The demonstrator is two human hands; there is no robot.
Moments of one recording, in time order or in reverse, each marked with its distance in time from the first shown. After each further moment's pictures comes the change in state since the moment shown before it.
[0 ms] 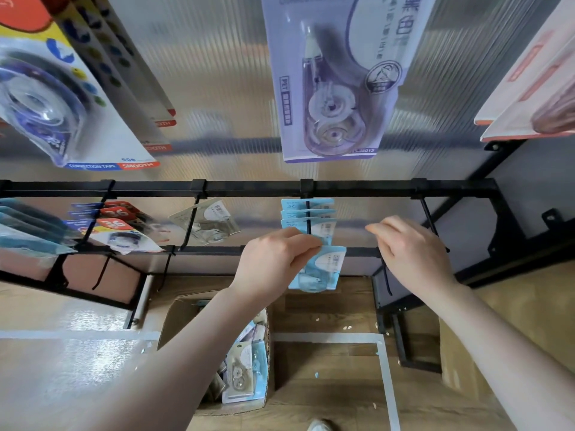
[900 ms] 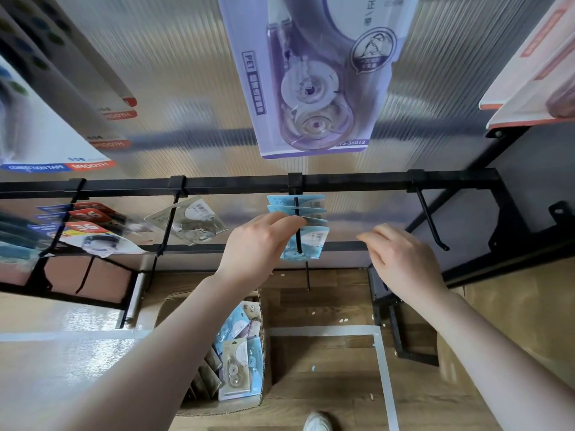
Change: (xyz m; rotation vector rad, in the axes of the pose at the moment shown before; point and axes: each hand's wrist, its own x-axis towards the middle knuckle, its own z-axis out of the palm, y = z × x) left_hand 0.016 -0.018 0.010 0.148 -0.022 0.107; right_hand -0.015 0.007 0.024 0.031 -0.067 0.030
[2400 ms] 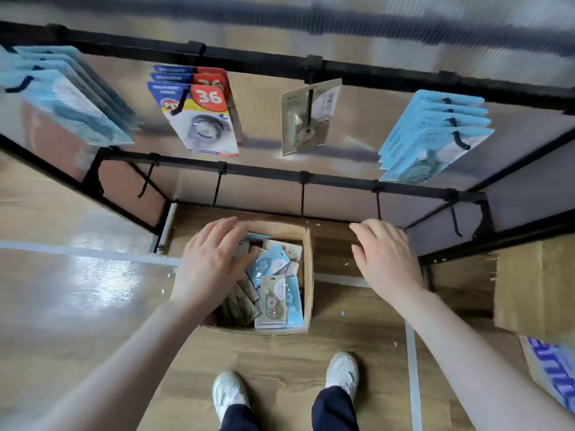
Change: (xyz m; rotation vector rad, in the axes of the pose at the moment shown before) left_hand -0.283 -0.106 -0.038 0.089 -0.172 -0.482; right_hand -0.047 -0.209 0.102 -0.131 -0.337 0.149
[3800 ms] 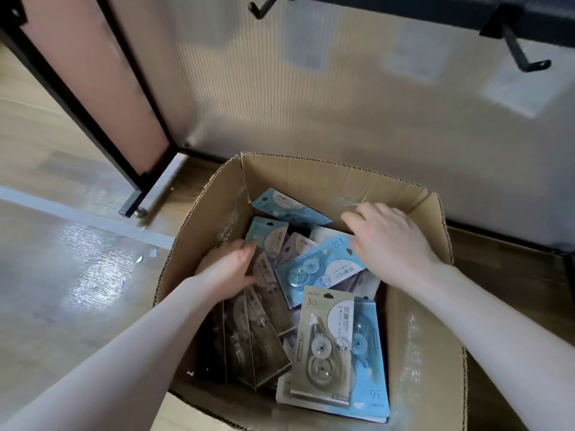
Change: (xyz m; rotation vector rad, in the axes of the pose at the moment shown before) left_hand -0.022 -0.216 0.392 0.102 -0.489 -0.241; right_hand 0.097 -0.065 0.376 -0.219 -0.101 -0.336
